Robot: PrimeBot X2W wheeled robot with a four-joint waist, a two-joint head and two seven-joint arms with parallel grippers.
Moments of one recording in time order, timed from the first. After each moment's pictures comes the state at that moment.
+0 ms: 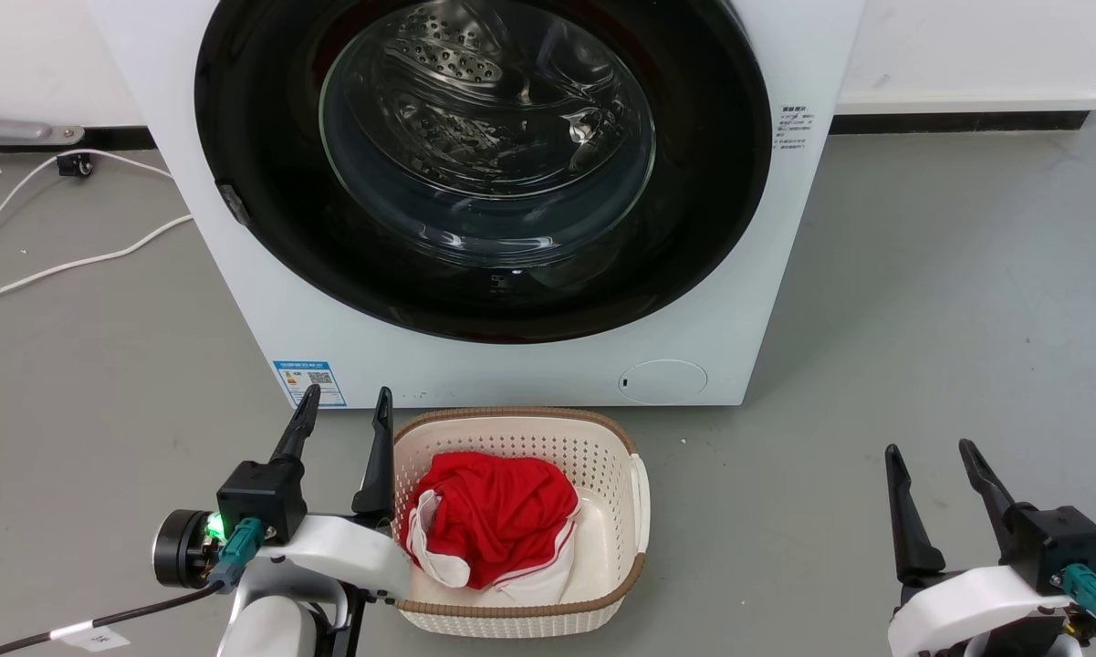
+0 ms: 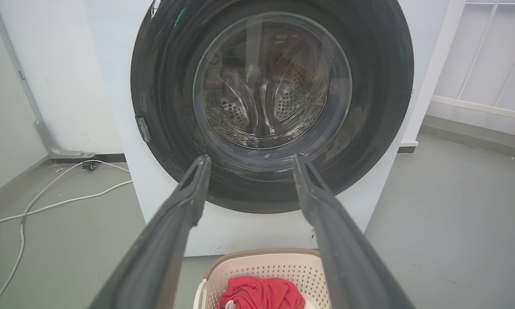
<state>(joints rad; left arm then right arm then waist) -0.17 0.05 -0.04 0.29 -0.09 -0.08 -0.26 0.02 -0.05 -0.07 0.10 0.02 0.13 -0.14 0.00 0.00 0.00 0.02</state>
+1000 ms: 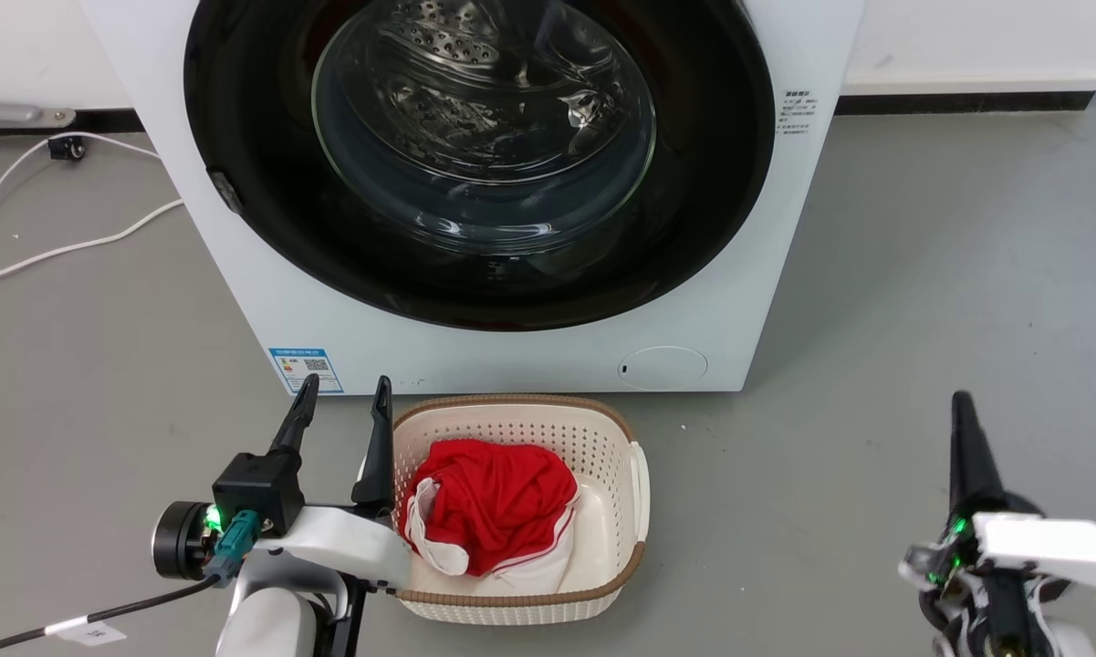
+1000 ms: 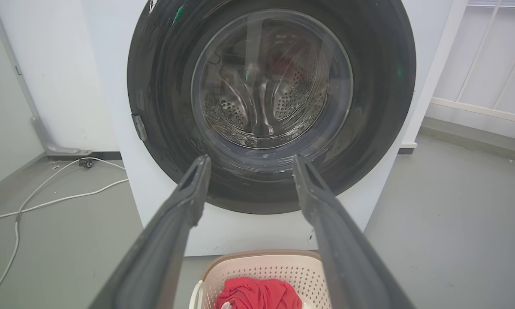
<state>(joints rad) -0.18 0.05 -0.04 0.28 -0.11 -0.07 -0.26 -0.09 -0.05 0.00 0.19 1.36 0.13 -0.21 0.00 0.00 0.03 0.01</state>
